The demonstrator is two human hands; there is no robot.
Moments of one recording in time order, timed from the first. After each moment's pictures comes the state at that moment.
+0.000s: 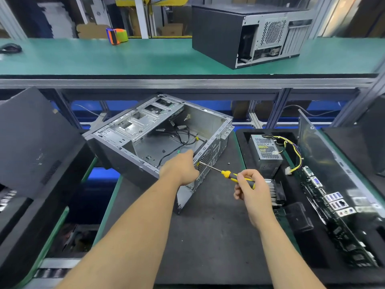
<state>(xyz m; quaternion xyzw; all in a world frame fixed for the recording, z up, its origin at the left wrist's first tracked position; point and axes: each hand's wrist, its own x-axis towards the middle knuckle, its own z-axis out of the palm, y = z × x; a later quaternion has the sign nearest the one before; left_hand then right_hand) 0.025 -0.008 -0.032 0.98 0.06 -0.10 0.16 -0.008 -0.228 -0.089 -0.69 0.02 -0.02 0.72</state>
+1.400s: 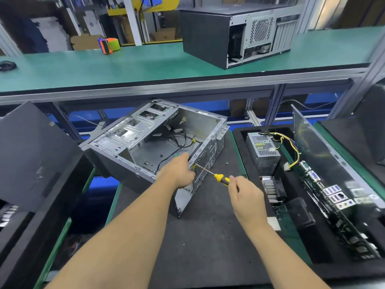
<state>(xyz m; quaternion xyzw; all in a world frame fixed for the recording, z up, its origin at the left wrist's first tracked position) 0.029 -0.006 -0.037 0.97 0.06 -0.10 0.19 -0.029 -0.211 -0.079 -0.89 -0.09 -0.25 0.37</state>
